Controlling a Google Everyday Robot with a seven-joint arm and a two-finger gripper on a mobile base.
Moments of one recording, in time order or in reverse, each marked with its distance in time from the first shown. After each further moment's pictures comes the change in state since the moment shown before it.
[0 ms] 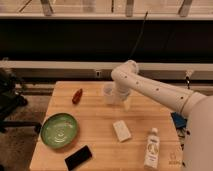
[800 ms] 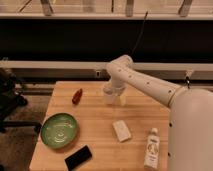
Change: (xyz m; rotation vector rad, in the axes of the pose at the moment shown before) arm 0.000 -0.042 0.004 -0.021 -0.022 -0.053
